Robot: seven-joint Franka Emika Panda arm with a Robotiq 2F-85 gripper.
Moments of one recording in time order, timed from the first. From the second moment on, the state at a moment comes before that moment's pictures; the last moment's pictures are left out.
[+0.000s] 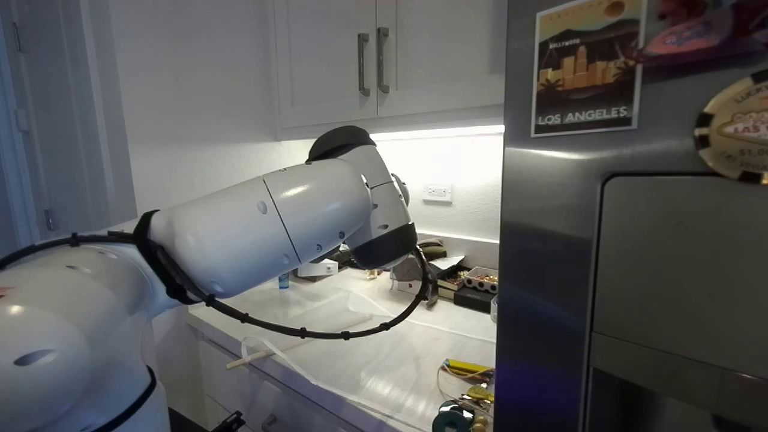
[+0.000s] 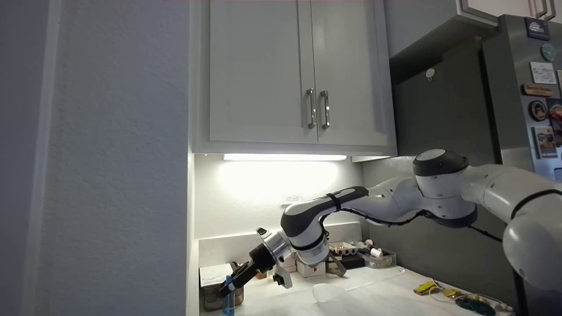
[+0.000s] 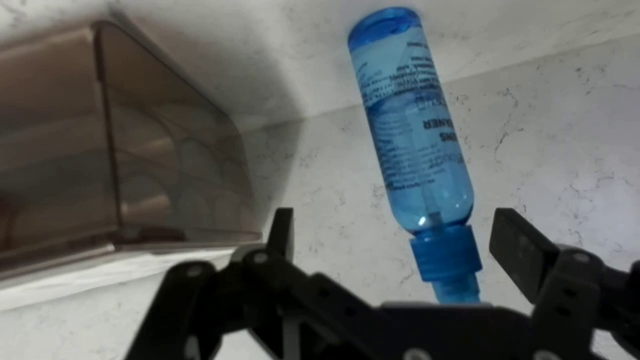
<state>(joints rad) -0.72 1.22 1.20 -1.95 -0.16 2.86 -1.12</state>
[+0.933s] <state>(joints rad) -0.70 1.19 1.21 -1.97 -0.20 2.91 -1.19</state>
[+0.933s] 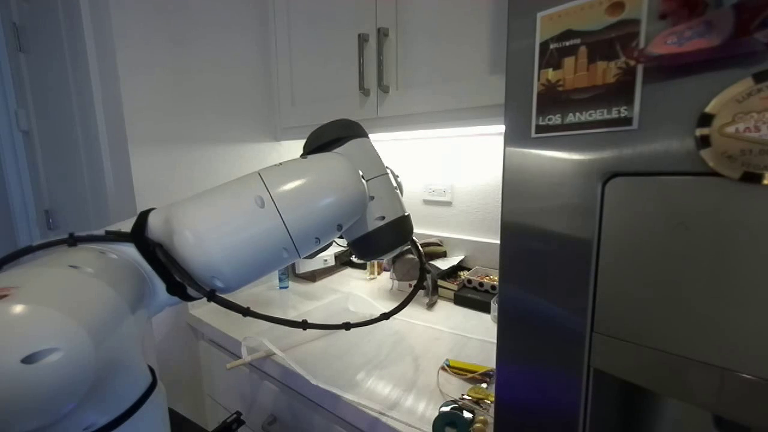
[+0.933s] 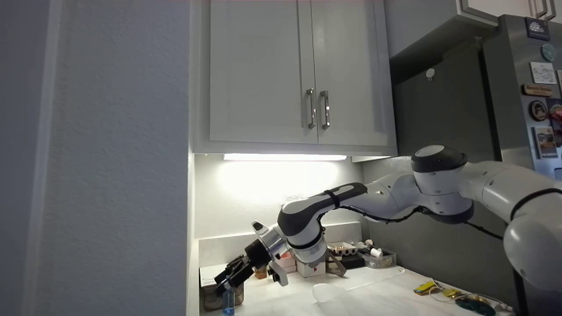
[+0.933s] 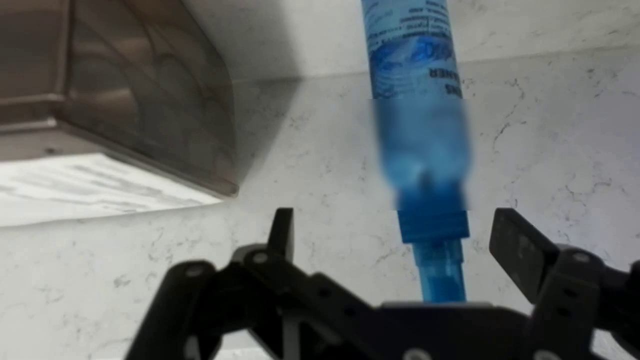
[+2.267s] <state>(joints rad) -0.72 1.12 1.20 -2.08 -0.37 3.19 -1.19</state>
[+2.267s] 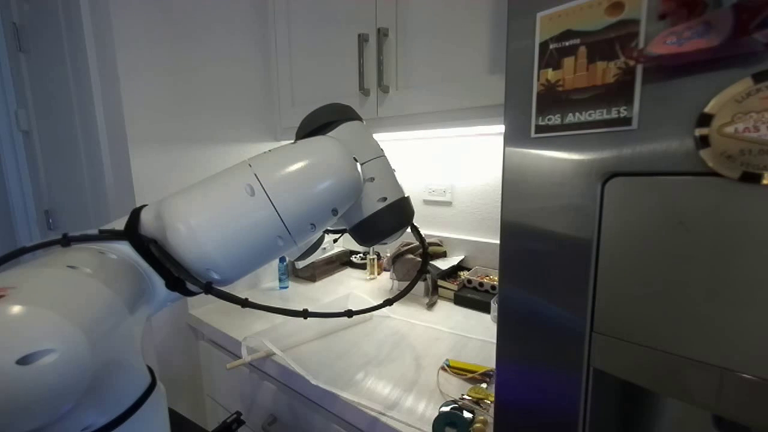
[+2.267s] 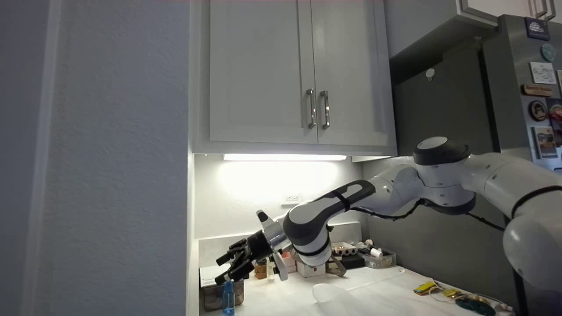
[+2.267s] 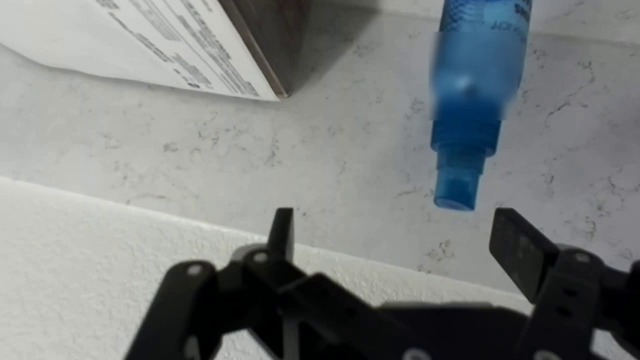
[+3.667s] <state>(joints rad) -0.57 0.84 0.95 -2.10 -0.29 3.46 -1.07</state>
